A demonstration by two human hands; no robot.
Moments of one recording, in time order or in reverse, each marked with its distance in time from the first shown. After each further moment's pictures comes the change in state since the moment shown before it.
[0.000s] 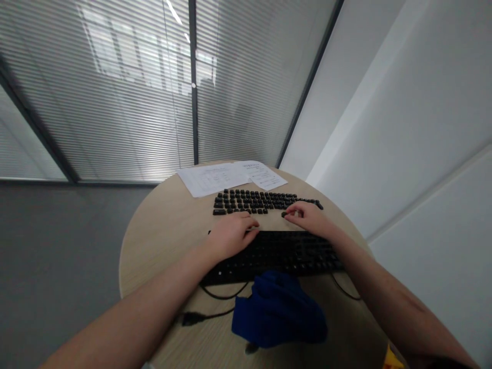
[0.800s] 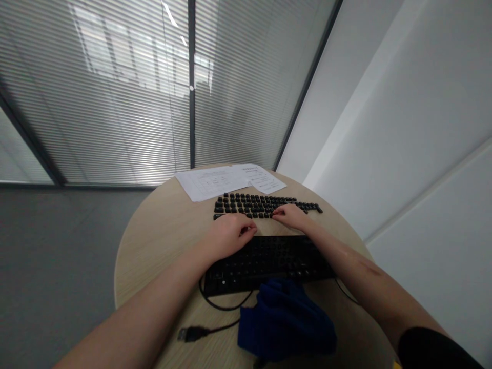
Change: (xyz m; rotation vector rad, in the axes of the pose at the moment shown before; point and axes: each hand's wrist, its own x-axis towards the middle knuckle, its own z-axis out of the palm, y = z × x) left_hand 0.002 -0.017 -0.015 -0.122 -0.075 -0.084; right_hand 0.066 0.031 0.053 -0.222 -0.101 0.076
